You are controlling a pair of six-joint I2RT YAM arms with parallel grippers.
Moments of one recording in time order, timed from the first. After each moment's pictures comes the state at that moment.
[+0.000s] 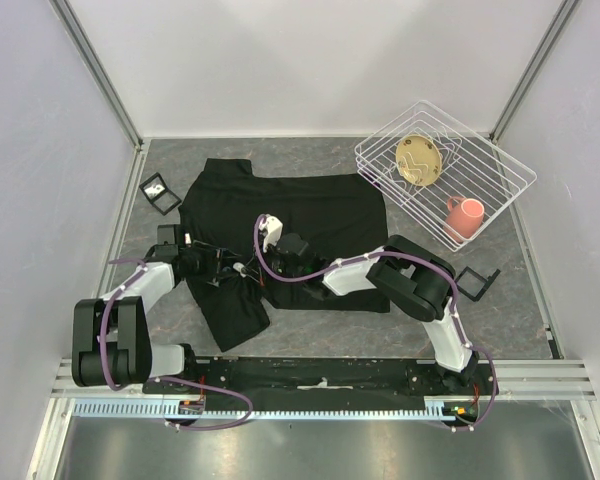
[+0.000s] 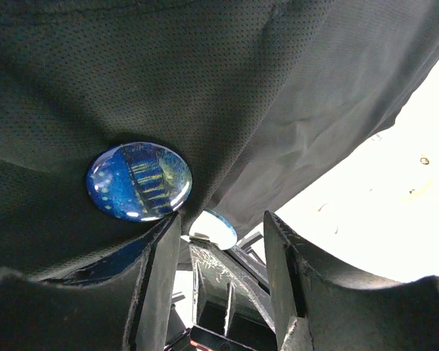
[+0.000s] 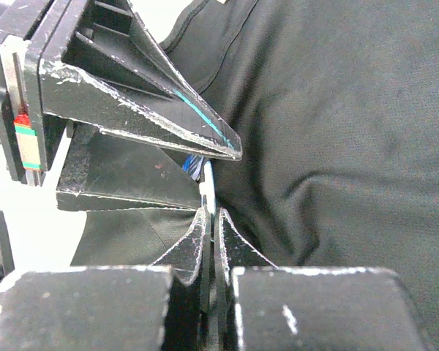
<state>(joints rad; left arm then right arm) 0.06 1.32 0.54 -0.24 0.46 -1.30 0.99 2.09 1.10 0.67 -0.13 0.47</state>
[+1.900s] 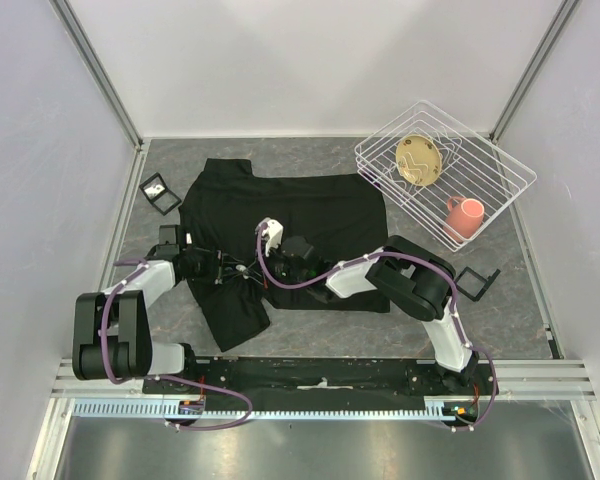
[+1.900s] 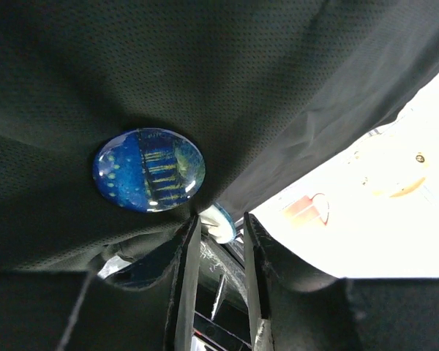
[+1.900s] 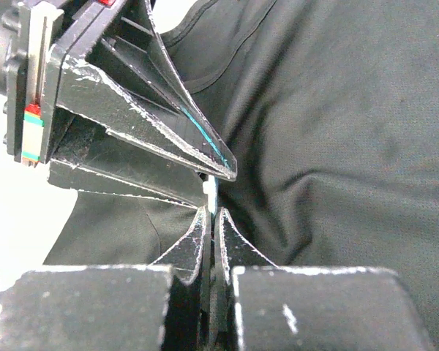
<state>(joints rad) 0.06 1.35 0.55 -0.26 0.52 -1.35 0.99 2.09 1.05 0.75 -0.17 0.38</state>
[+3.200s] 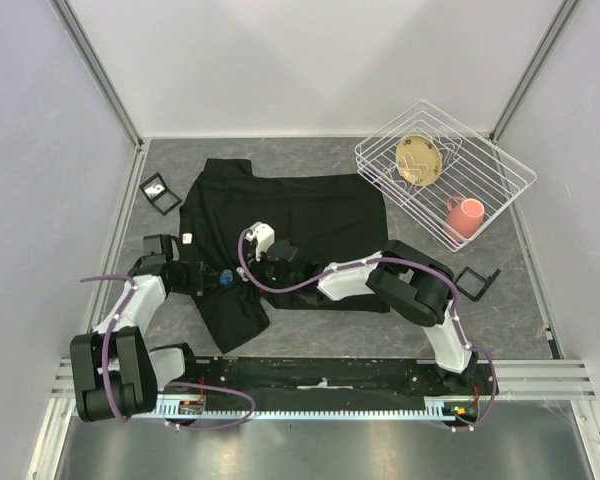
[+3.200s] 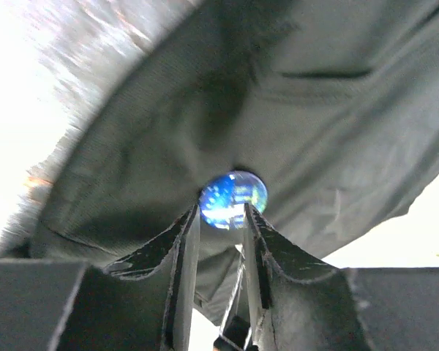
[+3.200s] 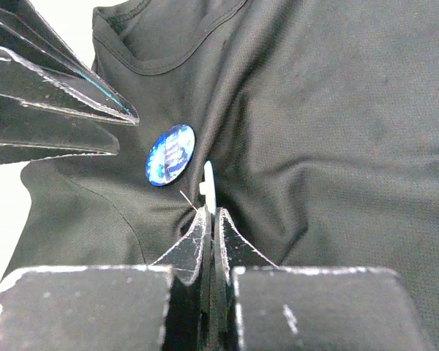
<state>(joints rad) 0.14 1.13 0.51 -0.47 0.21 -1.28 1.04 2.08 1.12 0.55 -0.01 0.32</state>
